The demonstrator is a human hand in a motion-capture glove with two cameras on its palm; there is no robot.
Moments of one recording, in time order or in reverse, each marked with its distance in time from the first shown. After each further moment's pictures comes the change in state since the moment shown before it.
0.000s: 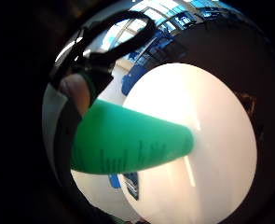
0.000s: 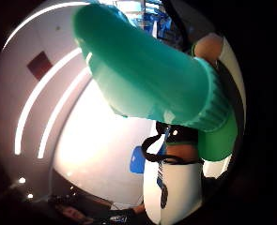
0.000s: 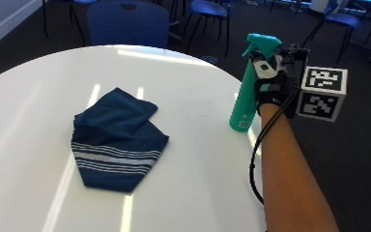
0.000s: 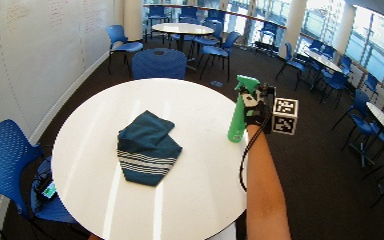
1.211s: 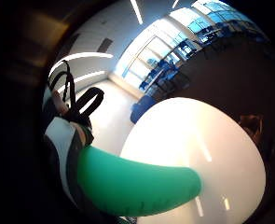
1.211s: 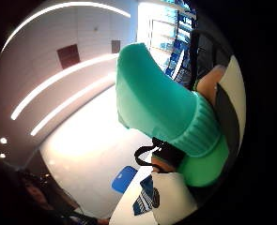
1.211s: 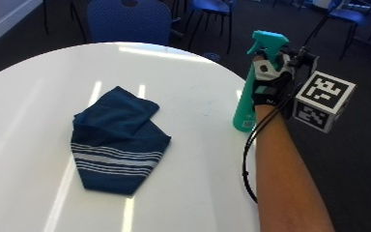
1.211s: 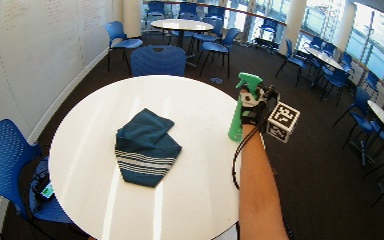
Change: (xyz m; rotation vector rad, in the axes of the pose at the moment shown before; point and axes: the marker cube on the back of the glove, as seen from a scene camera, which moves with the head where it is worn) arm -0.004 -0.005 -0.010 0.341 -0.058 -0.218
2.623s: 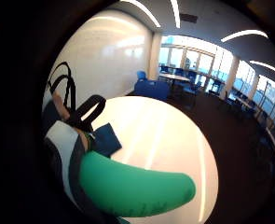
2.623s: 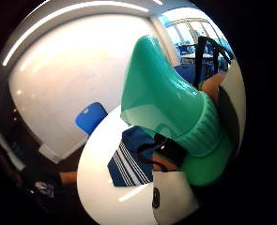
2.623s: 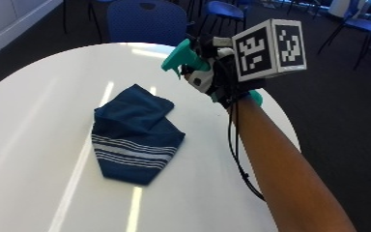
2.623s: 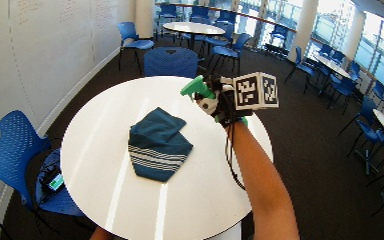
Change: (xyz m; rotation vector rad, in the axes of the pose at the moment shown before) arm -0.116 0.083 0.068 -0.446 0.461 -0.809
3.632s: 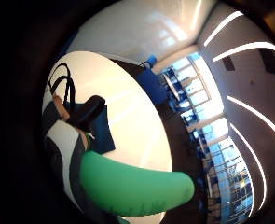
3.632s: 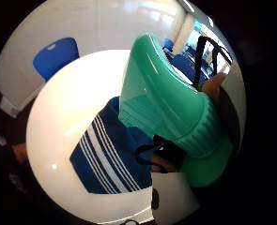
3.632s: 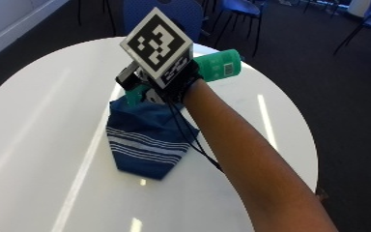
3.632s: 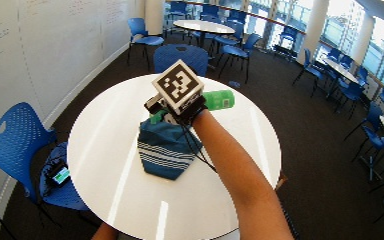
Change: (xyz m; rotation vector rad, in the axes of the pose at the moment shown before) arm -0.099 -0.018 0.072 -0.300 0.555 -0.552
